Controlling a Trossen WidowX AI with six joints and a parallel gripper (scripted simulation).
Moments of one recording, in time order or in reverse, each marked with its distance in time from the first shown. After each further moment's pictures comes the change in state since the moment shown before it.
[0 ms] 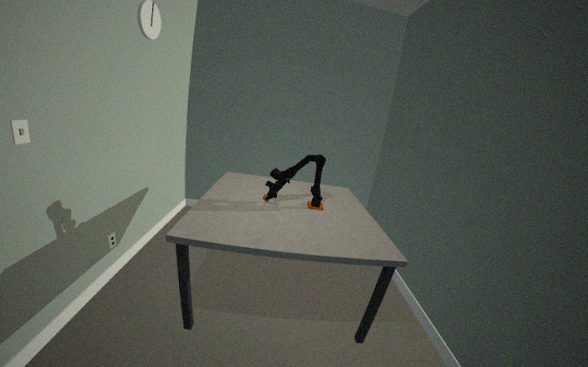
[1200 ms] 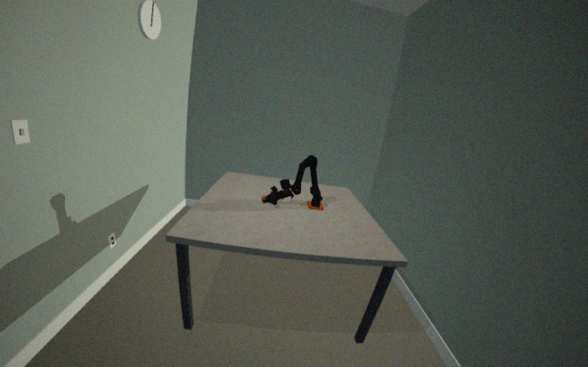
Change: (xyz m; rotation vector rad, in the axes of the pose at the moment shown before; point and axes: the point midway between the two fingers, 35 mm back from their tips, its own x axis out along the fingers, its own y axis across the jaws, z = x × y) arm 0.026 0.000 -0.015 0.002 -0.531 -0.001
